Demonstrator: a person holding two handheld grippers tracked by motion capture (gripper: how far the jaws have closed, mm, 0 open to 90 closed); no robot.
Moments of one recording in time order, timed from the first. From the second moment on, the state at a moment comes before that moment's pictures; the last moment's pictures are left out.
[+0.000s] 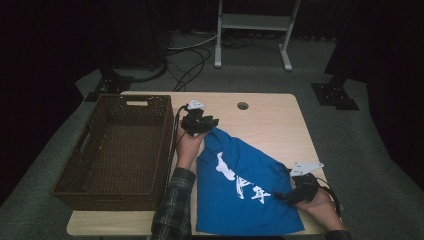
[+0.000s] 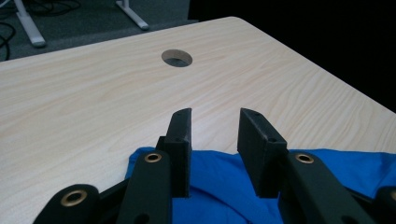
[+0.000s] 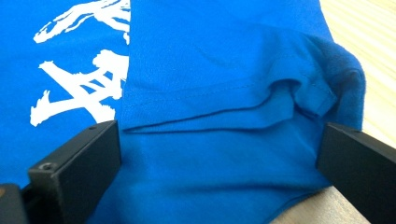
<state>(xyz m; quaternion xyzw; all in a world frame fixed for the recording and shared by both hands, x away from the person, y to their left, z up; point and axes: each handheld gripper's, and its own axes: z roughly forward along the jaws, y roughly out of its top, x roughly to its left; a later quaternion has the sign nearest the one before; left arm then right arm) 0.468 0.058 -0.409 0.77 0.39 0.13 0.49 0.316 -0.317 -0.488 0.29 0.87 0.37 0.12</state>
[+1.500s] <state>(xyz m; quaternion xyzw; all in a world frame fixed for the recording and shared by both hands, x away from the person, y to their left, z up) 0.436 0.022 -0.472 0.81 0.38 0.11 0.42 0.315 -0.324 -0.486 0.30 0.88 0.36 0.12</state>
